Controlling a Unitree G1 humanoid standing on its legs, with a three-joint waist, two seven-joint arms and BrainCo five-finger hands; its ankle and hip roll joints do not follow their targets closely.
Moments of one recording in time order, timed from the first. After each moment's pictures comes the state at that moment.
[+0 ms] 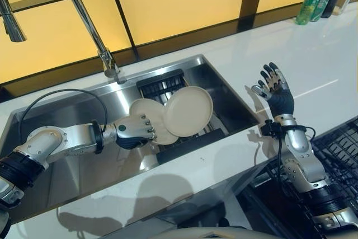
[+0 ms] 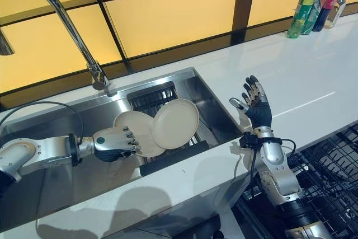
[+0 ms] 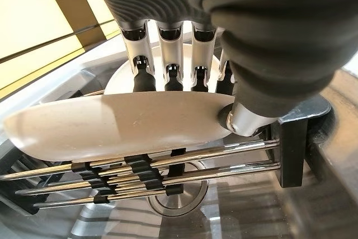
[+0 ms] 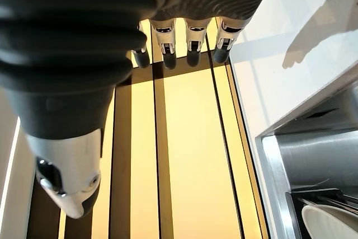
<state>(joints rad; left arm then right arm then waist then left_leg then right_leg) -0.44 1.16 -0.59 0.08 0.91 -0.75 0.08 -0.15 -0.56 0.16 -0.06 0.62 -0.19 -0.22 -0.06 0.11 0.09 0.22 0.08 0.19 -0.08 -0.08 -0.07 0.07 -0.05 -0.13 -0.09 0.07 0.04</state>
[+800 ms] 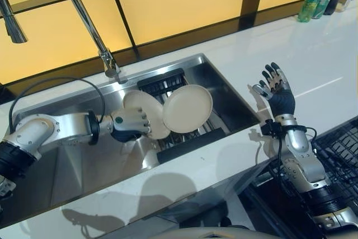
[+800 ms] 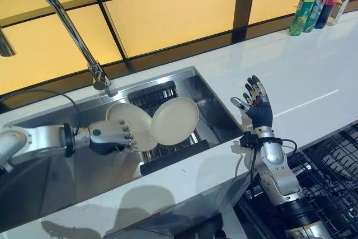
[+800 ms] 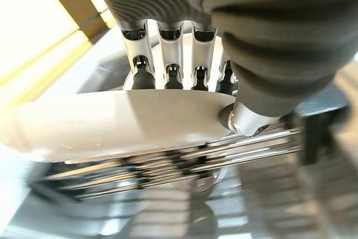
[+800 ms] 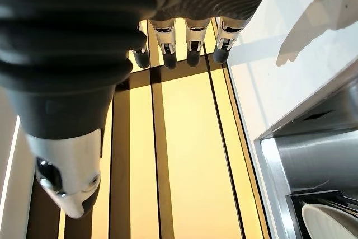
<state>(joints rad) -0.59 1.24 -0.58 0.05 0.87 -0.74 -0.10 -0.15 -0.57 0.16 -0.06 0.62 -0.20 -0.25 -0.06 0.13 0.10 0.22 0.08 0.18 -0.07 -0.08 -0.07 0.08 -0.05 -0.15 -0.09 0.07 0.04</state>
